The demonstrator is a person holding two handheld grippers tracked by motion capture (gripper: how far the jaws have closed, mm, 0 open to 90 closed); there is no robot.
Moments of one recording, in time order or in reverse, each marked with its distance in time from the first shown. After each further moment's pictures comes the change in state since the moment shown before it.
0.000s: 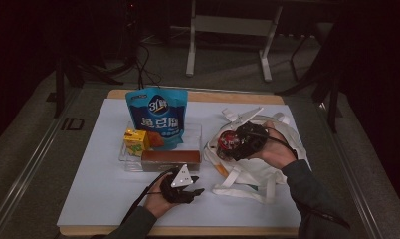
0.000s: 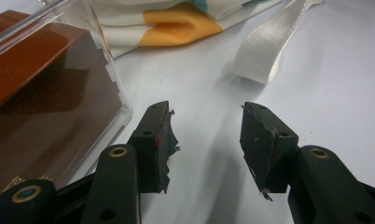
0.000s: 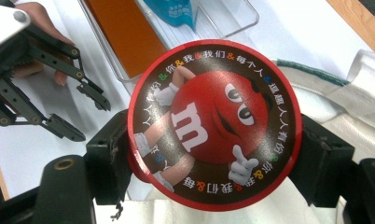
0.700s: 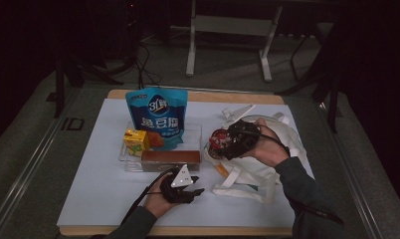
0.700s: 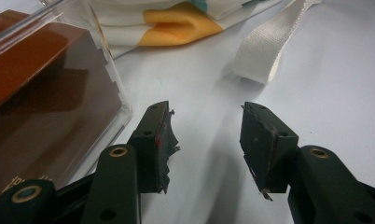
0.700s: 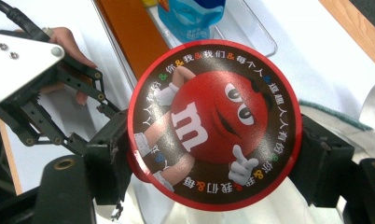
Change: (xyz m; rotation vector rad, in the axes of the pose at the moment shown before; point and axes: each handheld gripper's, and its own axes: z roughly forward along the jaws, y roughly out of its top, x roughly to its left) left arm 0.000 0.000 0.000 -0.001 -0.002 -0.003; right arm 0.011 0.022 0.003 -0.024 0.032 -0.032
